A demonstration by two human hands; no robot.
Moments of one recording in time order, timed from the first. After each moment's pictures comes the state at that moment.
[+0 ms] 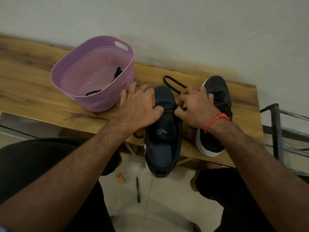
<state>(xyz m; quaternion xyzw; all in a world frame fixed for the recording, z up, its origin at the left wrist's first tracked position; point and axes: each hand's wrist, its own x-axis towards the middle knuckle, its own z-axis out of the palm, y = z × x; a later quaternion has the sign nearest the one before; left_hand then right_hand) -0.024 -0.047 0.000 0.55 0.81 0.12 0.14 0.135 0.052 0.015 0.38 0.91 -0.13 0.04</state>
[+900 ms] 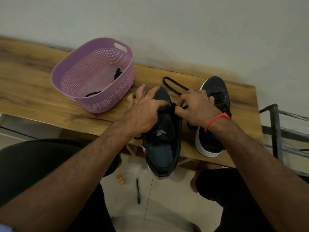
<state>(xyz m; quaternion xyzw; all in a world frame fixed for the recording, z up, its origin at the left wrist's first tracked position) -0.016 -0.044 -0.006 0.62 0.77 0.06 0.17 0.134 0.056 0.017 0.42 0.89 -0.18 0.04</state>
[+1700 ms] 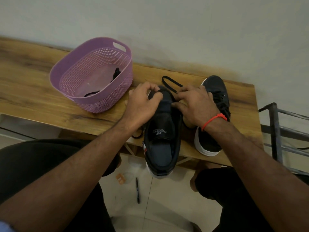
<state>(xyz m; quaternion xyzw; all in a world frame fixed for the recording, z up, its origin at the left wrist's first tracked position) -0.015 -0.038 -0.010 0.40 0.75 0.45 0.27 0.138 0.061 0.008 0.39 0.91 -0.14 -0.01</state>
